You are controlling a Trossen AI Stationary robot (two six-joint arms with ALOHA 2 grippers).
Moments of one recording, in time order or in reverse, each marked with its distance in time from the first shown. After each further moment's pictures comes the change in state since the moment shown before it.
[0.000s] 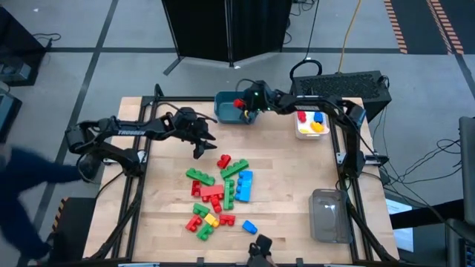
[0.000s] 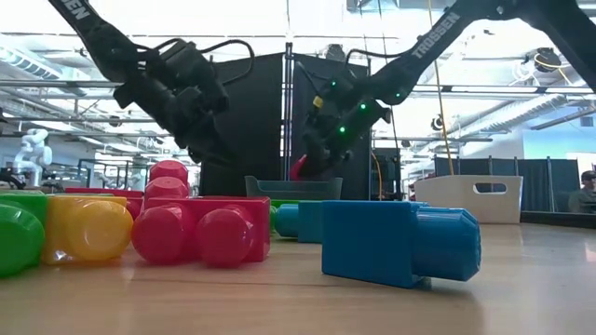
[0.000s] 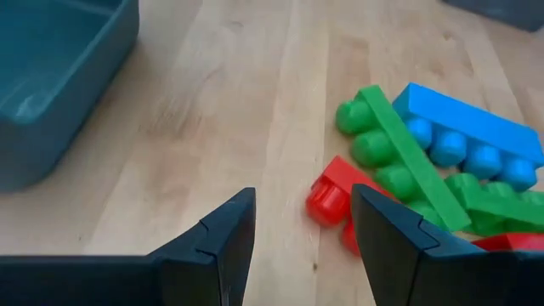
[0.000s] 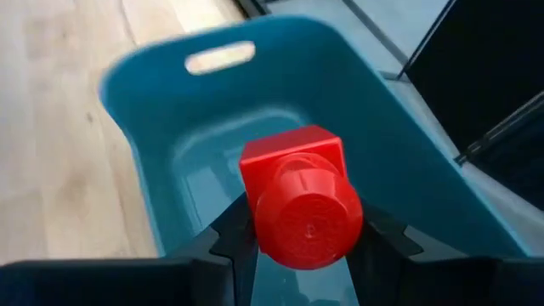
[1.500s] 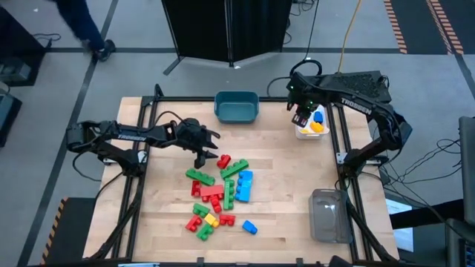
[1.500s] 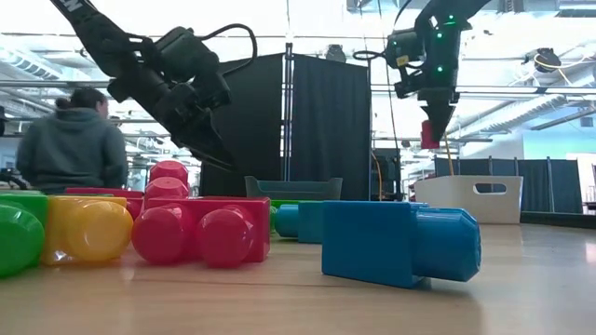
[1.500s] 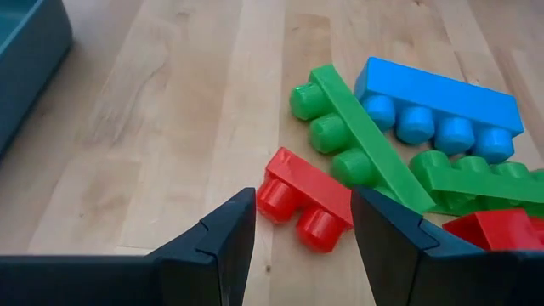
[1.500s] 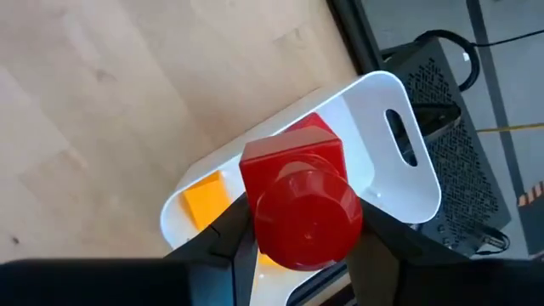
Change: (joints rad) left arm -0.164 0.000 -0.006 0.009 -0.109 0.000; right arm -0.110 -0.501 0.003 -1.195 0.289 -0.074
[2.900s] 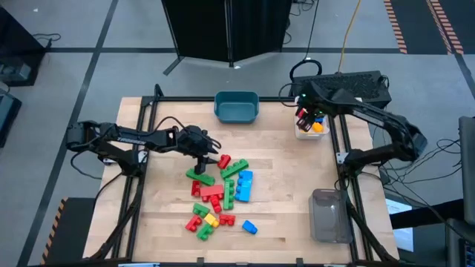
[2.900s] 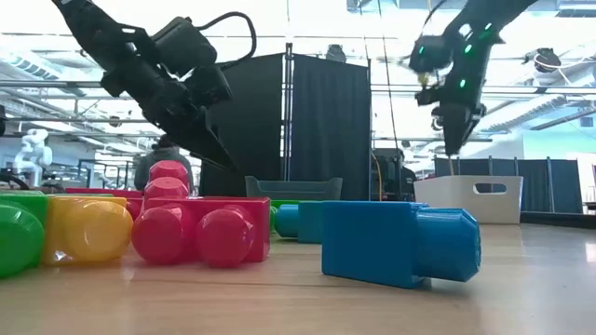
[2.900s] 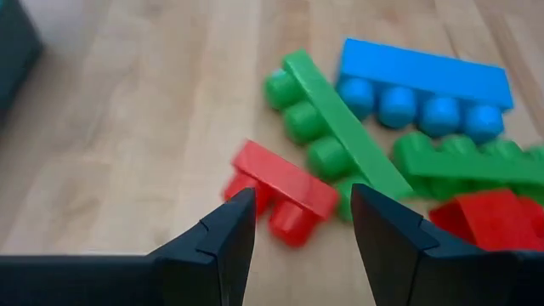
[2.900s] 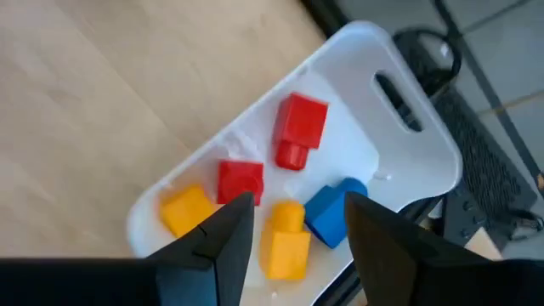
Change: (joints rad) left arm -0.116 -0.001 0.006 -0.035 -0.093 0.009; right arm -0.038 -0.228 -0.306 0.236 0.022 0.106
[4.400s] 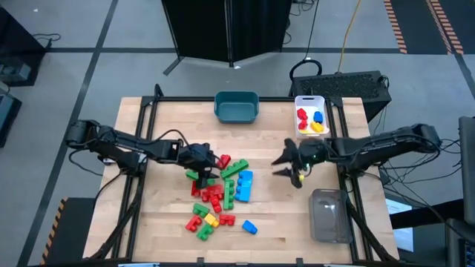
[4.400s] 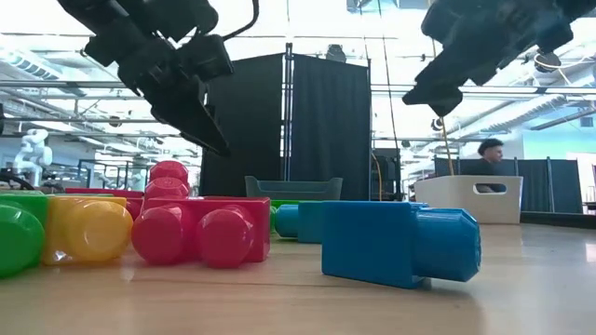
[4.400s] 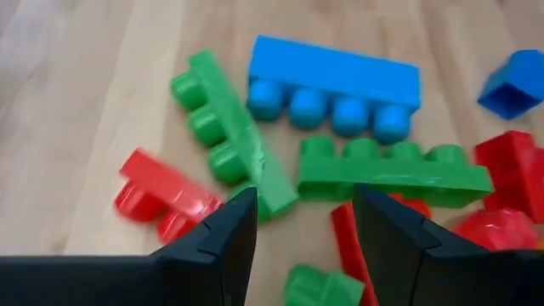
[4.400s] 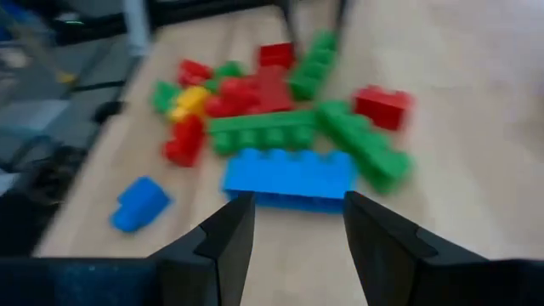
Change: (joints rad) left arm -0.255 0.008 0.102 -0.117 -0.154 -0.169; right arm 0.795 -0.202 -0.450 0.930 -0.367 0.291
